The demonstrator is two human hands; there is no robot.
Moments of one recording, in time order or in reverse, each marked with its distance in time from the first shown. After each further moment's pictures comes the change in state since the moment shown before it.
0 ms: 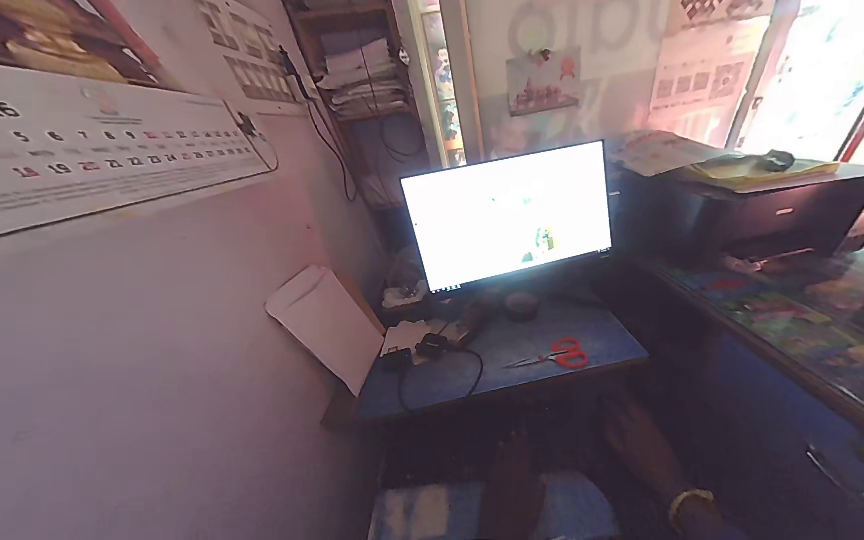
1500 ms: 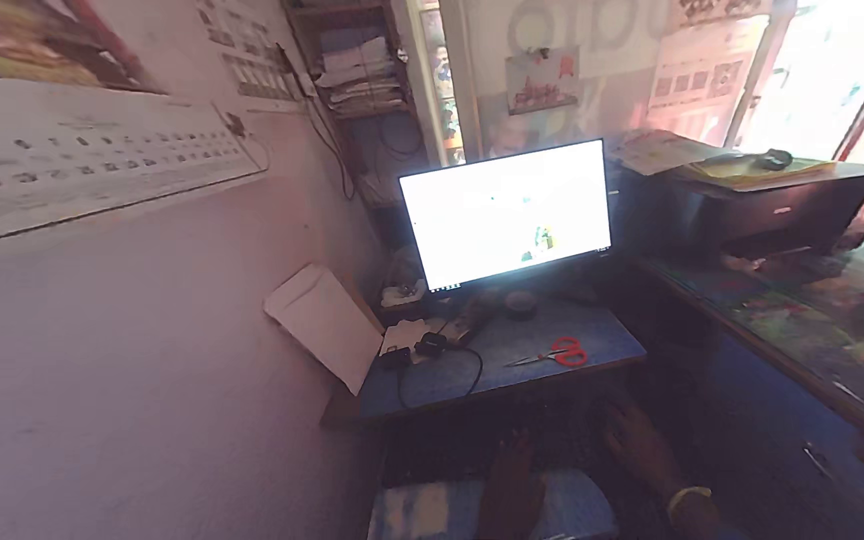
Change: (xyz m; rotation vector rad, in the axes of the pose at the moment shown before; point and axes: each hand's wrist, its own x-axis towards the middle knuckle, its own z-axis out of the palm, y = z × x) left_hand -0.002 -0.005 0.006 0.061 0.026 0.055; right_hand -0.001 0.000 -0.003 0.030 -0.078 -0.013
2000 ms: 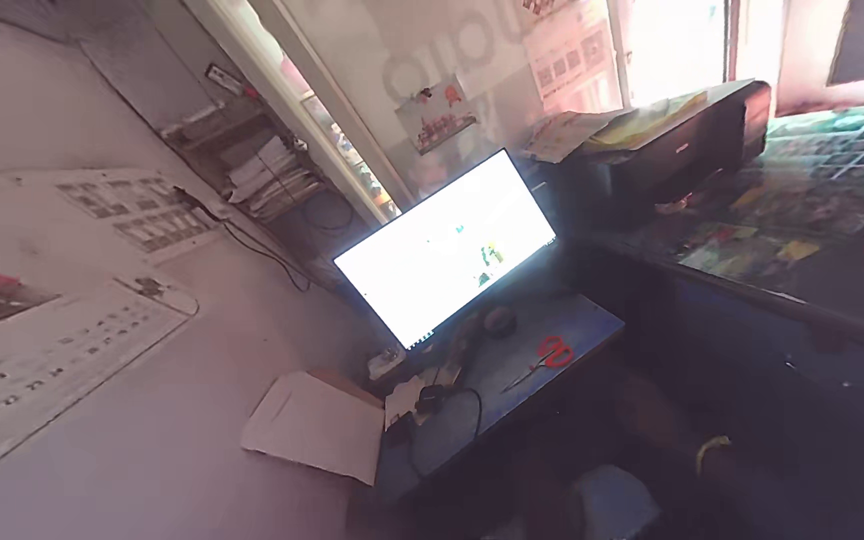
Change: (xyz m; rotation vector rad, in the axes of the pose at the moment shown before) left_hand 0.008 0.032 -0.035 0.082 0.045 -0.109; right_hand 0.005 -0.006 -0.011 0.091 -0.078 0.137
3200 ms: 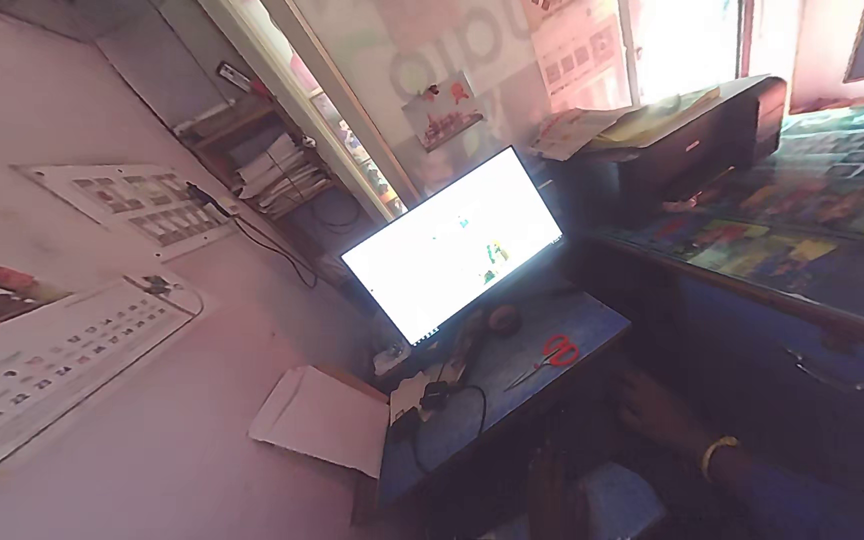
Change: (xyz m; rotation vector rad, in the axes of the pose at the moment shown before) left_hand -0.004 -0.031 0.040 -0.052 0.074 0.198; right_hand 0.007 0.011 0.007 -0.038 0.045 -0.124
